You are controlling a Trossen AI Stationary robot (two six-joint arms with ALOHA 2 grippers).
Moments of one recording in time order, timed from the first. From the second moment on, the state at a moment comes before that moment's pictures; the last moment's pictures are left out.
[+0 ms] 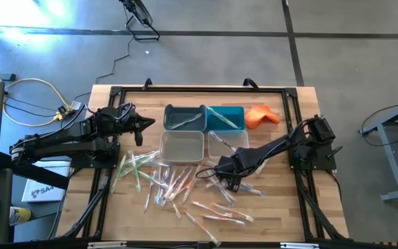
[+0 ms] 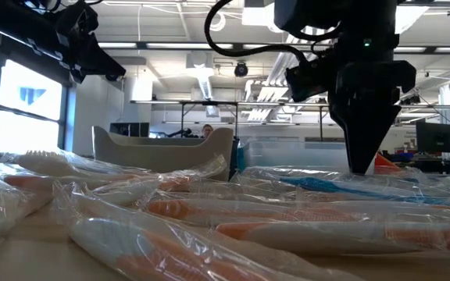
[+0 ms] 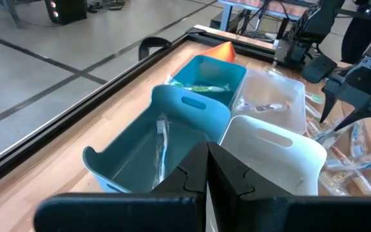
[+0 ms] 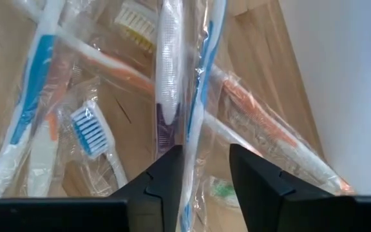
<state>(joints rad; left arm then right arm) 0.32 0.45 0.43 -0.24 -0.07 -0.14 0.28 1.82 1.18 -0.84 0.08 0.69</state>
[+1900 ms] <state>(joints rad) 0.32 0.45 0.43 -0.21 -0.07 -0.20 0.19 1.33 1.10 -0.82 0.30 0.72</state>
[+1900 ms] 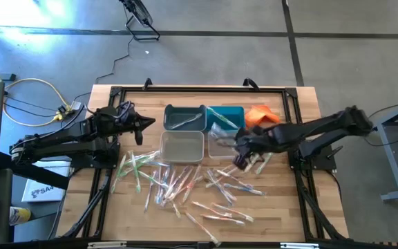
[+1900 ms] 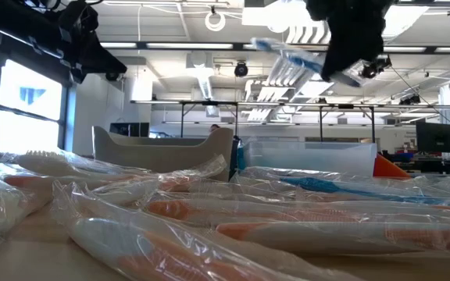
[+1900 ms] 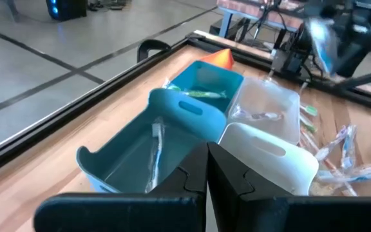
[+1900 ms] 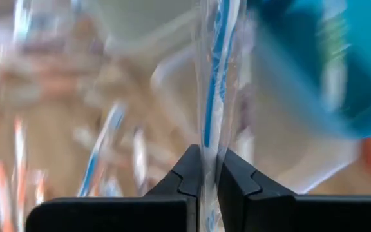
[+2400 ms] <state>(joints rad) 0.32 0.45 0.43 -0.04 -0.07 -0.31 0.07 1.19 1.10 -0.38 0.60 0.56</state>
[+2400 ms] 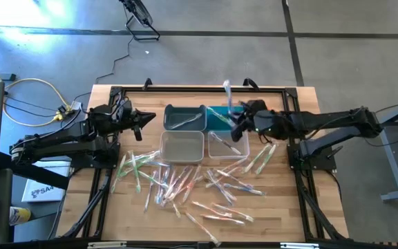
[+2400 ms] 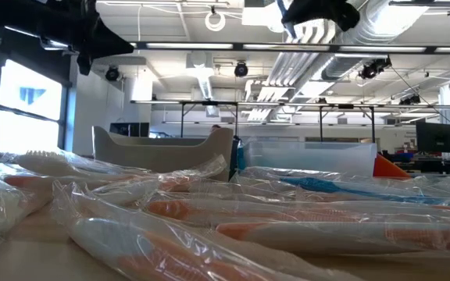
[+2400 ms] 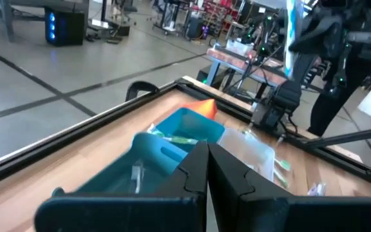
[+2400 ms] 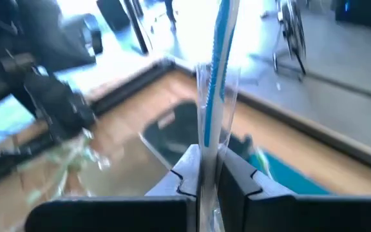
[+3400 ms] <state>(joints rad) 0.32 0.69 0.45 0.33 0.12 -0.39 0.02 1.42 1.10 0.19 0.43 0.27</state>
